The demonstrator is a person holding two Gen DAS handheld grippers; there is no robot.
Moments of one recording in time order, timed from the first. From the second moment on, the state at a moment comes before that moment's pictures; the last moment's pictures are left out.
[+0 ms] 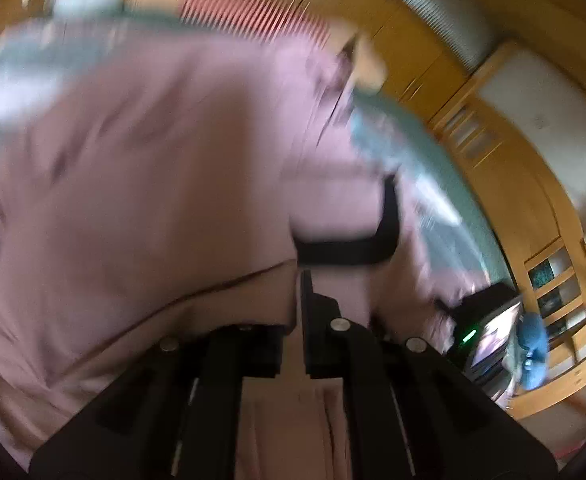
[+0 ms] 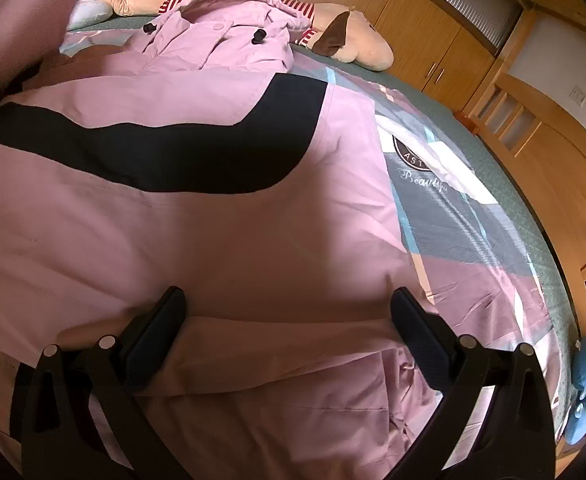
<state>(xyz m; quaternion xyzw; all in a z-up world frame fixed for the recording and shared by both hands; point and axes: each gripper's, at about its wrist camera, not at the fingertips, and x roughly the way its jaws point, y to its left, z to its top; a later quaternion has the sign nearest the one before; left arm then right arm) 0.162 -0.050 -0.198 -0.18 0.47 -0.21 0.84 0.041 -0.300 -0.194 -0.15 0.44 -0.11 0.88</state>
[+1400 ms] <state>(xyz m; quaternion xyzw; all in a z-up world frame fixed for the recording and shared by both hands) 0.120 0.027 -0.156 -0.28 0.39 -0.30 0.83 -0.074 -0.130 -0.153 -0.37 0.23 0.10 0.89</state>
